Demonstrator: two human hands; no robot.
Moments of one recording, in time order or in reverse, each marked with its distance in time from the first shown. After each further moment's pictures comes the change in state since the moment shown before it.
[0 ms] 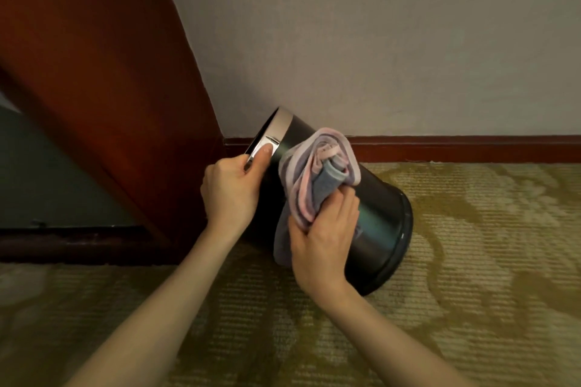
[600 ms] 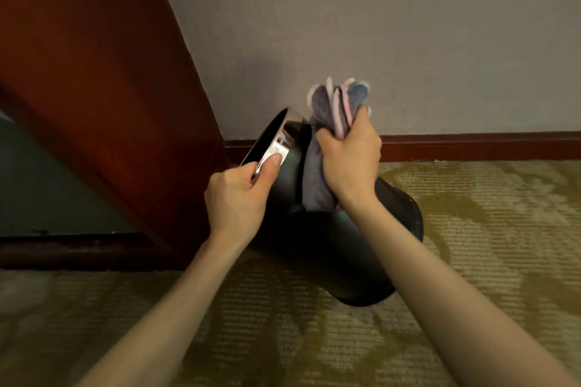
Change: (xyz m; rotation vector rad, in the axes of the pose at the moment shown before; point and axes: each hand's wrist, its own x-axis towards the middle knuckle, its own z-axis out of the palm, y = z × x) left_hand -0.008 0.005 -0.001 -0.032 -0.073 0.099; right_hand 0.112 0.006 0.003 0.250 -0.090 0.350
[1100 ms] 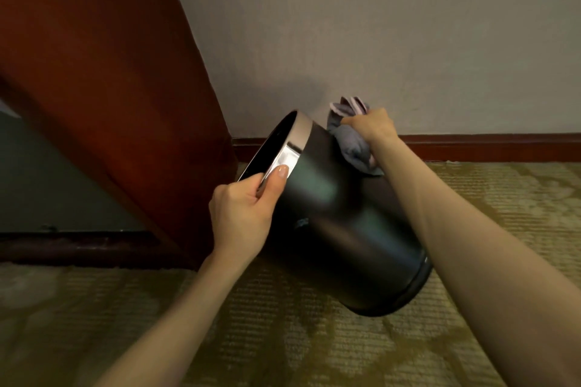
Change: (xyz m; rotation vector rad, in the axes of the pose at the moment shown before) left_hand -0.012 -0.004 -0.006 -0.041 -0.001 0.018; right_hand 0.090 0.036 0.019 -0.114 -0.308 0.365
